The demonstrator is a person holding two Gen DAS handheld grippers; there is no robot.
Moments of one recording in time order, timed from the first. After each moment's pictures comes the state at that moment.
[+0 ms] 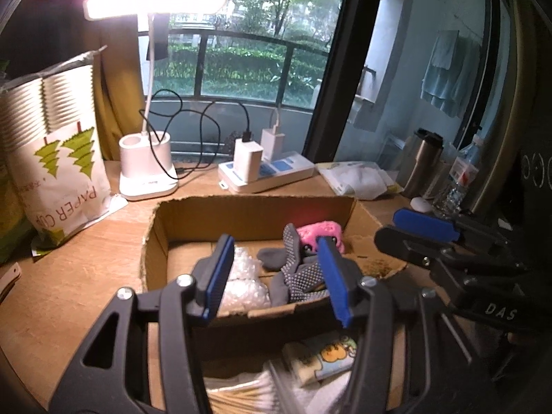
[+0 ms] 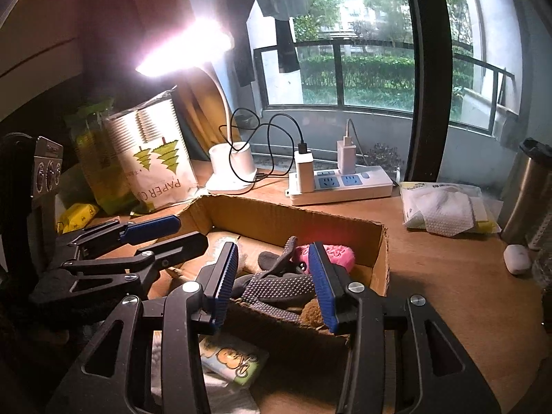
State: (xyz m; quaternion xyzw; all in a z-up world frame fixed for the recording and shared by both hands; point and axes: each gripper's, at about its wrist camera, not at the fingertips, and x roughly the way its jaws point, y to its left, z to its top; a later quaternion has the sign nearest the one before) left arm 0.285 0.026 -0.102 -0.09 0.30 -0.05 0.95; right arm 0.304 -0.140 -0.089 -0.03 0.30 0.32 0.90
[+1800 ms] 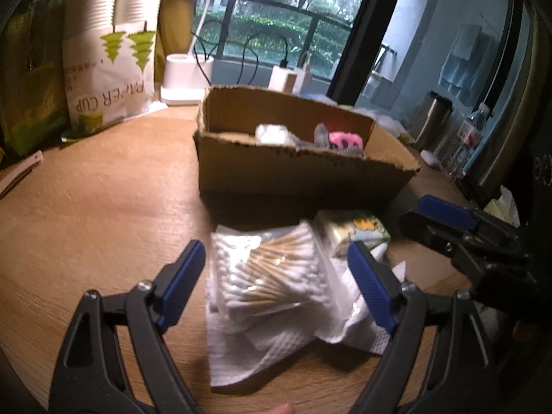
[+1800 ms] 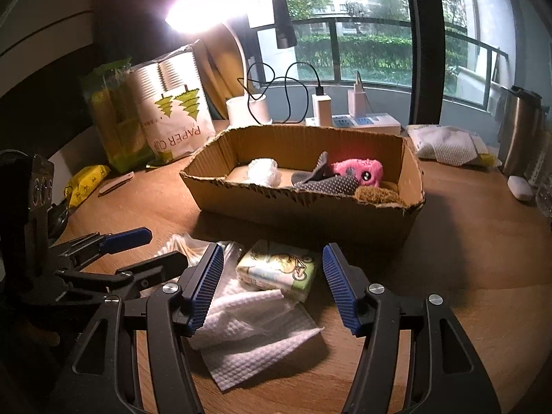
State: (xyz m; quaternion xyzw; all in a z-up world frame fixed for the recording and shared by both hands) left arm 0.200 0.046 -0.172 -0.13 0.37 -0.03 0.92; right arm 0.227 -0.134 -0.140 -0.03 0.34 0.30 0.89
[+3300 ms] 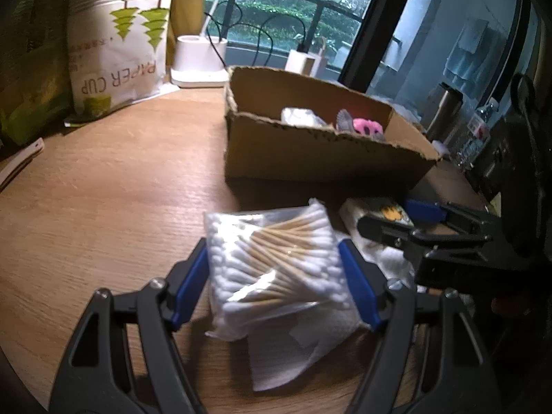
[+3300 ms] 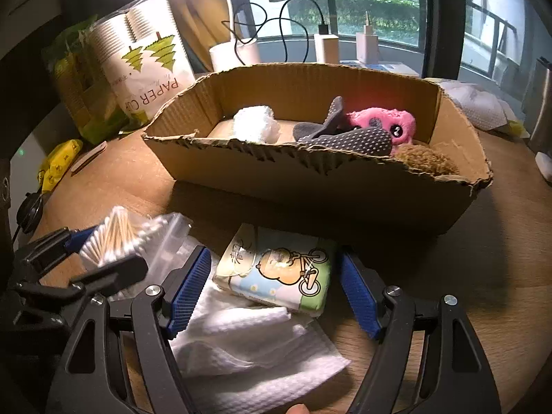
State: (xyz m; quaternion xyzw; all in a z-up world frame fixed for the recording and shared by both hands) left arm 0.202 0.075 -0.185 -0.13 0.39 -0.03 0.91; right arm 0.268 -0.091 -0.182 -0.06 0.44 0.28 0.85
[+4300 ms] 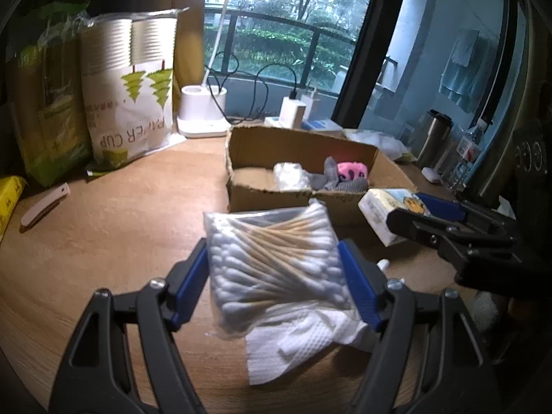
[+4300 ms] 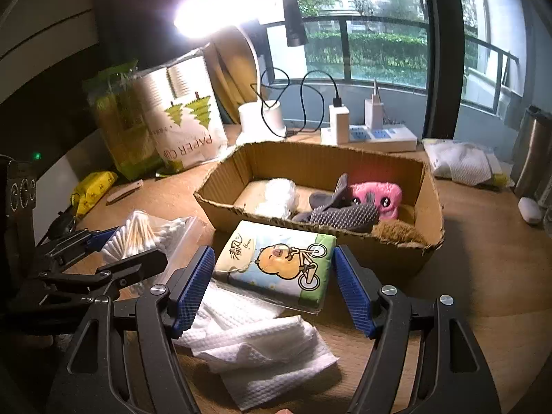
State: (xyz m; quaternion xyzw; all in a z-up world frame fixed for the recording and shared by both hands) left arm 0.185 0.073 -0.127 -0.11 0.34 -0.02 0.93; right arm 0.241 -0.109 -0.109 -0.04 0.34 0.32 0.88
